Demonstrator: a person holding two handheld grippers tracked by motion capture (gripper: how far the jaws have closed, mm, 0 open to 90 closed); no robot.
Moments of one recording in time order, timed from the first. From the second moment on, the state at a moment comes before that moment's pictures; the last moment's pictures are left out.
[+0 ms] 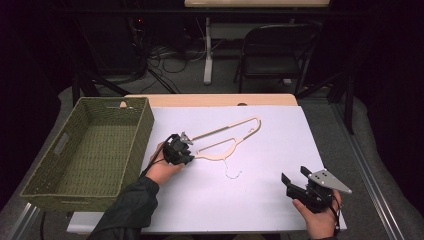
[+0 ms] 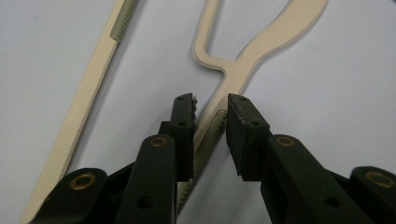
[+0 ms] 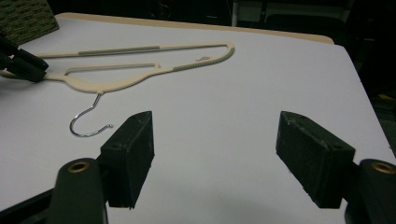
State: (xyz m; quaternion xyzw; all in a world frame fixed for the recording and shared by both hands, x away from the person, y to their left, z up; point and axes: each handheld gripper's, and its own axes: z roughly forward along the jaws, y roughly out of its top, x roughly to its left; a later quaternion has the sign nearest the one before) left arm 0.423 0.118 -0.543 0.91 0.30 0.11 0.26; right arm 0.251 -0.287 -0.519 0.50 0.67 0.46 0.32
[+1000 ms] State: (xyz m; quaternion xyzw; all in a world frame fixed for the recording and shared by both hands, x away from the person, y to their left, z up) left arm 0.399 0.099 -0.529 0.96 0.23 0.08 0.17; right arm 0.251 -0.290 -0.519 0.51 0.66 0.45 0.31
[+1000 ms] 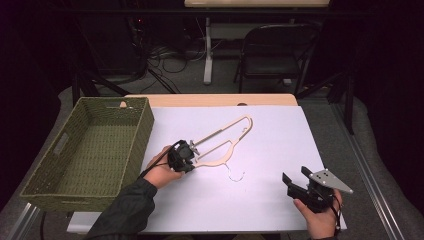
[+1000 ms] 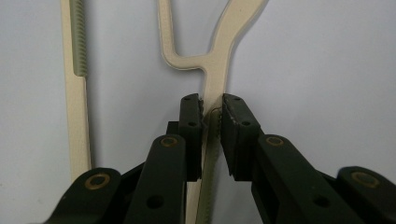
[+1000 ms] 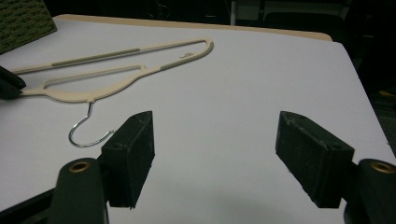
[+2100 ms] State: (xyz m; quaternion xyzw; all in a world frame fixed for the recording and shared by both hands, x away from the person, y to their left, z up) left arm 0.406 0.094 -0.526 0.96 0.26 0.02 0.12; right arm 0.252 -0.291 -0.519 0.51 0.66 0.45 0.31
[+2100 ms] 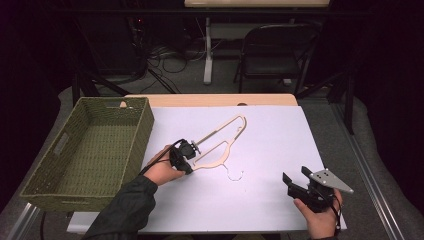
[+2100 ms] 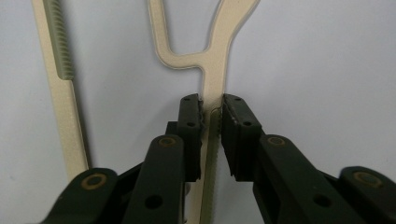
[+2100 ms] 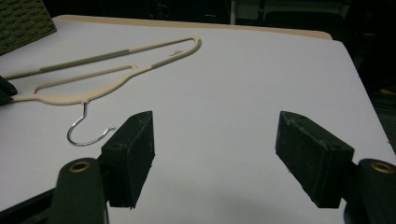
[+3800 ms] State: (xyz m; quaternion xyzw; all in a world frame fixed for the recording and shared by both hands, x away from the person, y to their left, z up) left arm 0.392 0.091 -0.483 0.95 0.27 0.07 0.15; right arm 0.252 -0.292 -0.520 0.51 0.66 0.46 0.31
